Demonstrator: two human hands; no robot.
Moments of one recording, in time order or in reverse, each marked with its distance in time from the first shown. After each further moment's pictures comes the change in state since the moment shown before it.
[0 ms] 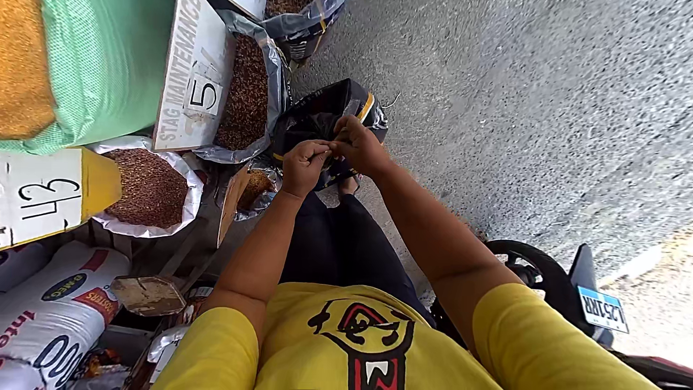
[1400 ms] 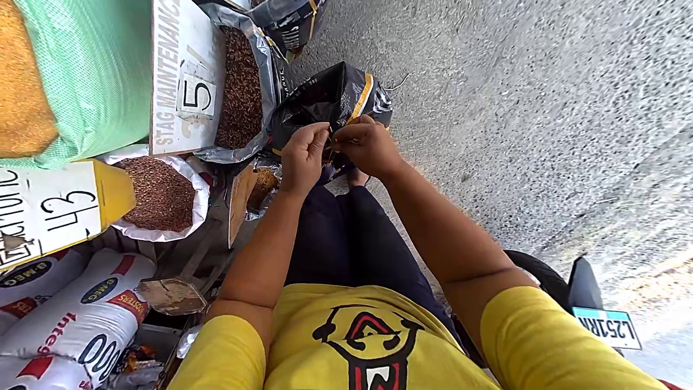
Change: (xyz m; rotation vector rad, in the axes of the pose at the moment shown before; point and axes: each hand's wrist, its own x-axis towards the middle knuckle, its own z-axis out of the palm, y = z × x) left_hand 0.007 0.030 -0.004 0.219 -0.135 -0.121; right_hand -0.030 -0.003 0.004 -0.230 0.164 0.001
